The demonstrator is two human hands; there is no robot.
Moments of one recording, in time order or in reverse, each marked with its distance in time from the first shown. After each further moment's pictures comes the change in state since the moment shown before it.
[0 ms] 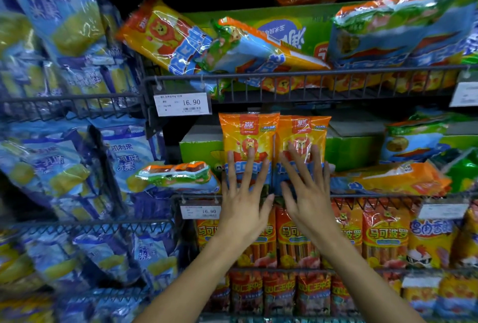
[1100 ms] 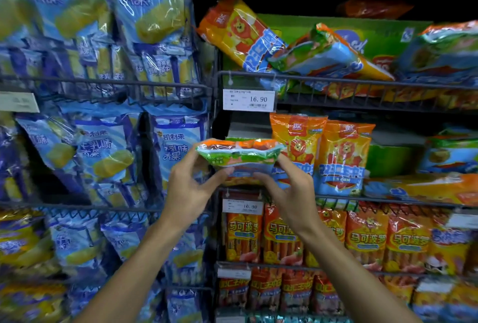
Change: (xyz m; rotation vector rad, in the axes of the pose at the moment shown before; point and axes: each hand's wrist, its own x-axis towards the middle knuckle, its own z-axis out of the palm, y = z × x) left_hand -0.052 -0.143 -0.128 -1.004 0.370 -0.115; right_hand 0.033 -0.154 0.015 0.517 -0.004 0.066
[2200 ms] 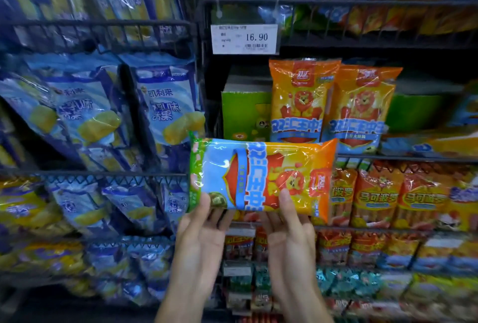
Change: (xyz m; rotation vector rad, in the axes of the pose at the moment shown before) left_hand -0.118 -0.003 0.039 -0.962 0.349 -0.714; right_hand -0.115 -0.046 0.025 1.191 0.402 0.951
